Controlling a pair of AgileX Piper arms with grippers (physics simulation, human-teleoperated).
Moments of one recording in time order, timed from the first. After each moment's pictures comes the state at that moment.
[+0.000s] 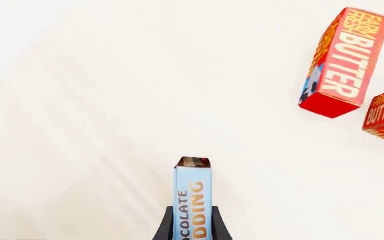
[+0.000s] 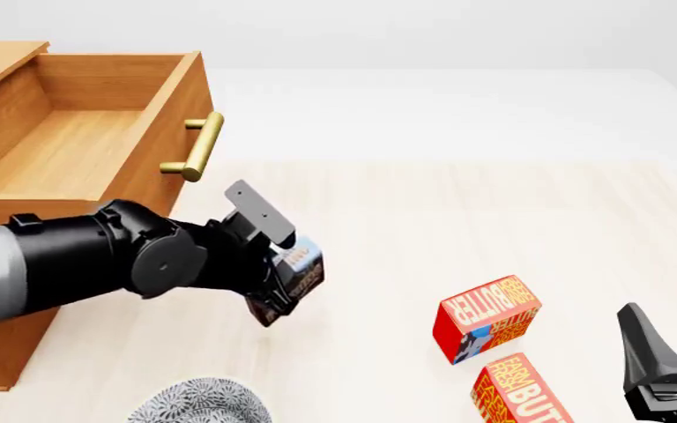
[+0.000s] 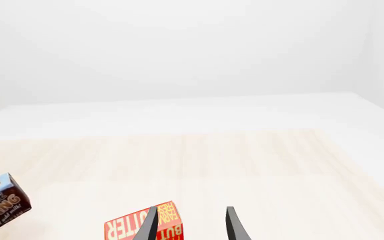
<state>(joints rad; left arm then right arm) -0.64 1.48 -0.88 0.34 0.20 0.01 0.02 0.00 0.01 0.05</state>
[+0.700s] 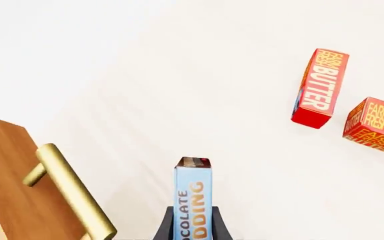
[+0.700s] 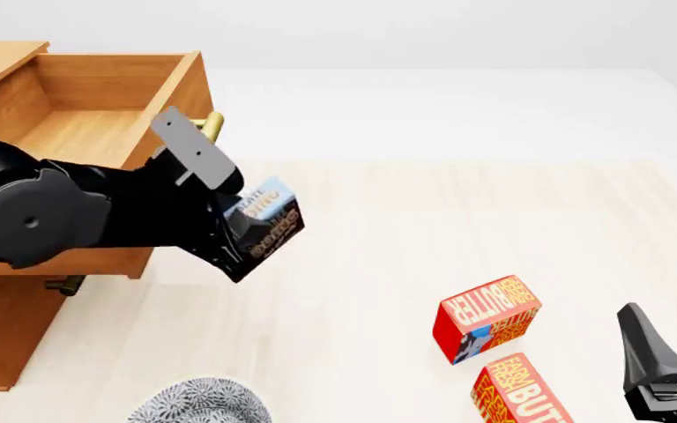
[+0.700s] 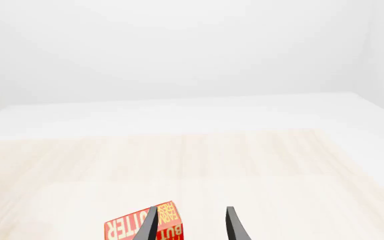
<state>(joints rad) -0.61 1.22 -0.97 0.55 0.27 0.01 0.02 0.00 0.01 0.05</state>
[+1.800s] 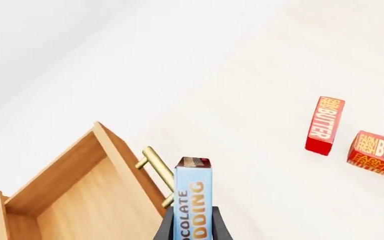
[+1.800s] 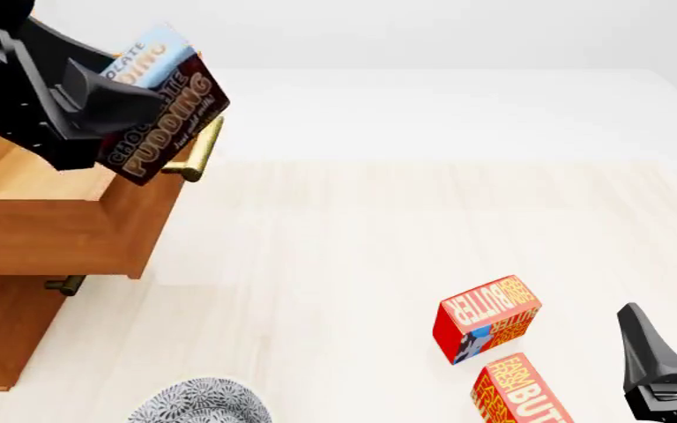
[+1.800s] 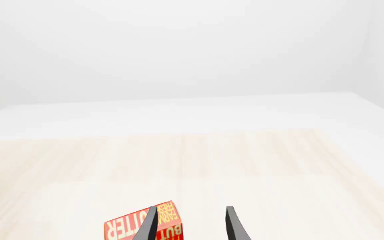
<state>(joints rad) -0.53 1.00 -1.34 0.90 0.35 0.01 0.02 0.00 0.01 0.05</state>
